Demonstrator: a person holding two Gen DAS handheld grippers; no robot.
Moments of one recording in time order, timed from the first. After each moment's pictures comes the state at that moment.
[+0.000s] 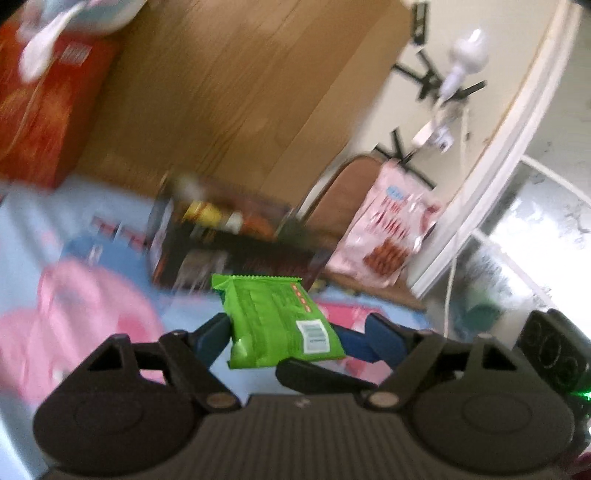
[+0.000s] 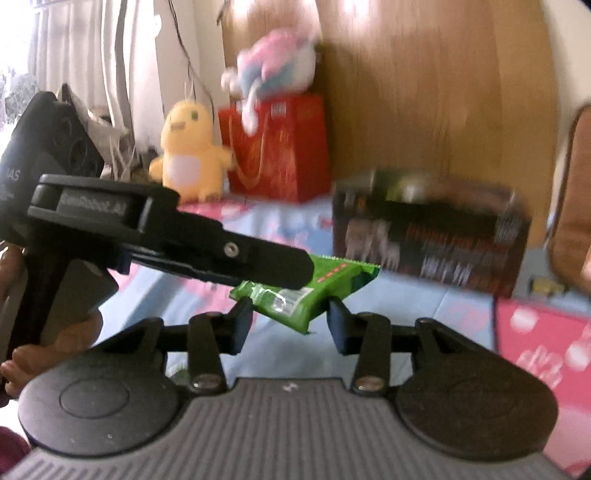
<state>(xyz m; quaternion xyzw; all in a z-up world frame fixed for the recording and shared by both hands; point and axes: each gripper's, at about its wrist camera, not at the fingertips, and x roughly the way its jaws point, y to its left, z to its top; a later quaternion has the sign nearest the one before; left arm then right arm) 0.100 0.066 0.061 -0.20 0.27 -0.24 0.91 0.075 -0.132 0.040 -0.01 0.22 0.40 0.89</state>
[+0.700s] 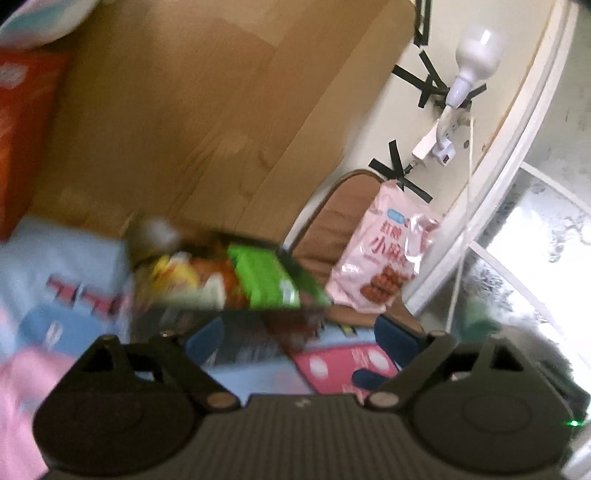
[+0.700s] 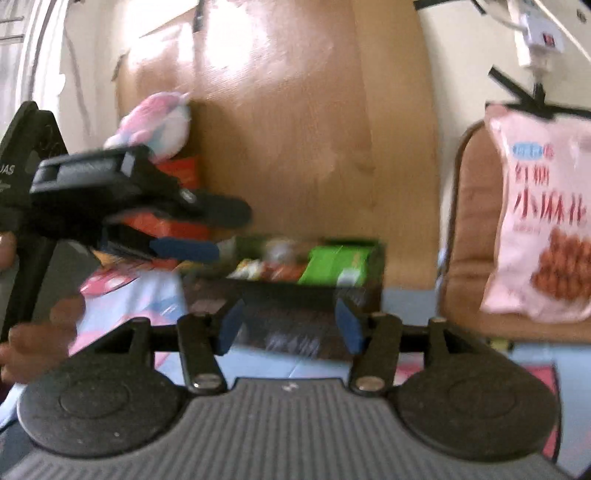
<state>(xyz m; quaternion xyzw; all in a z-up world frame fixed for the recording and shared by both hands) 0.163 0.063 0.064 -0.20 0.28 -0.27 0.90 0.131 -0.189 0.028 0.05 0.22 0.29 0.93</state>
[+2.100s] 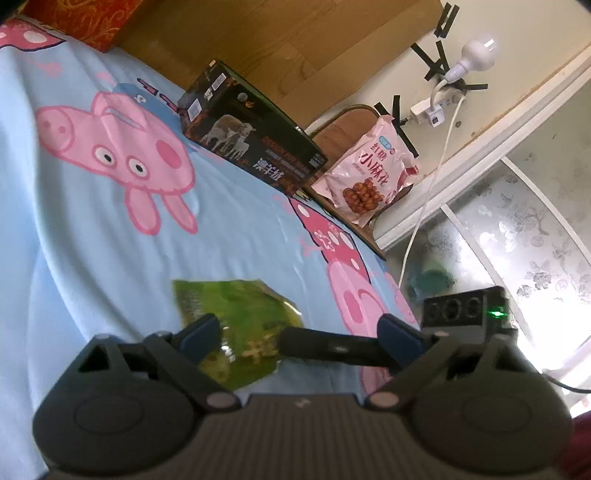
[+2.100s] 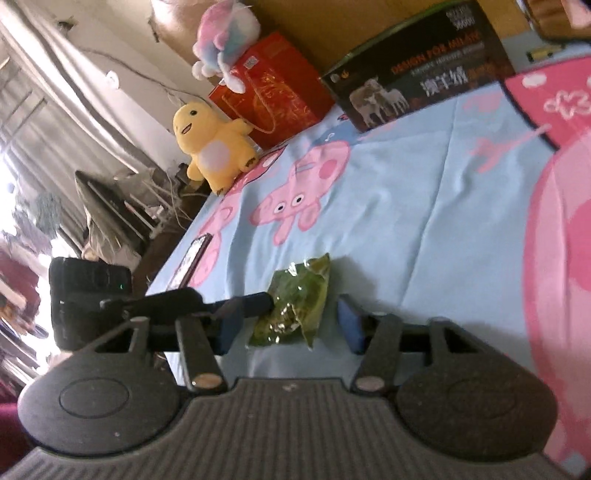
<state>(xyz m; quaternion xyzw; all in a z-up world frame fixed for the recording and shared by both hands) 0.005 0.097 -0.016 -0.31 0.35 -0.29 0.84 0.048 -0.167 -0.016 0.24 0.45 0.43 0.74</state>
